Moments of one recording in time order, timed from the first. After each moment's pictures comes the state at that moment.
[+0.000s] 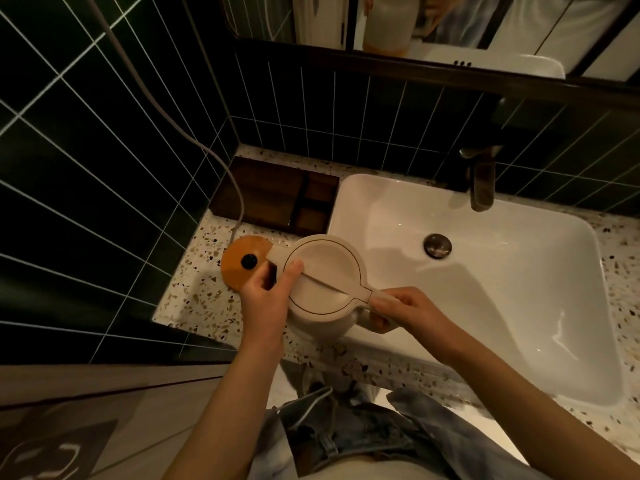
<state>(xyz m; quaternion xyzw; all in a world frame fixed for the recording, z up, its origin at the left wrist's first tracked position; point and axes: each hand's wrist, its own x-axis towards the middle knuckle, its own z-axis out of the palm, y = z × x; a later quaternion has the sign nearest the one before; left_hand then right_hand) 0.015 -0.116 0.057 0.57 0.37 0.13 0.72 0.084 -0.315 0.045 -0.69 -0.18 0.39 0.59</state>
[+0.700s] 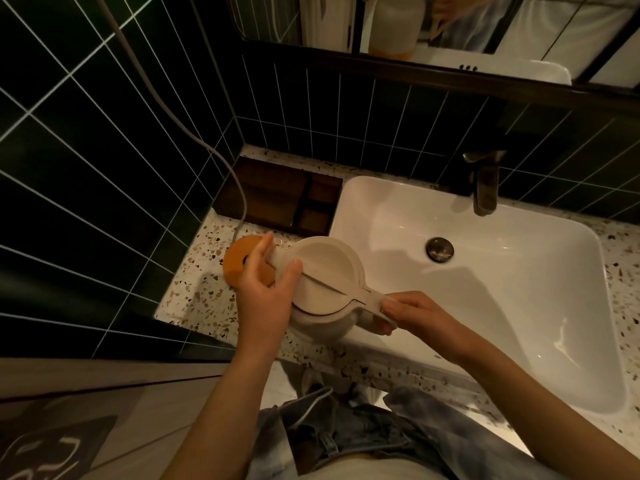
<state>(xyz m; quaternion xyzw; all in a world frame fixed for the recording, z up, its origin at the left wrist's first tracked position) 0.011 -0.114 0.071 0.70 0.31 0.17 0.62 0.092 -0.327 0.040 -0.67 -0.22 0.43 0.57</state>
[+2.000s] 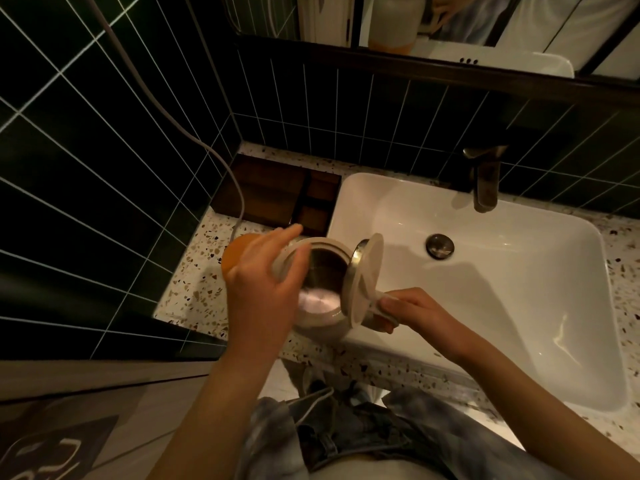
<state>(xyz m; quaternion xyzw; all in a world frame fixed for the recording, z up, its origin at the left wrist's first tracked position) 0.014 -0.118 0.103 0.85 0.20 0.22 0.44 0.092 -0.324 0.042 -0.70 -0.21 0.39 0.56</state>
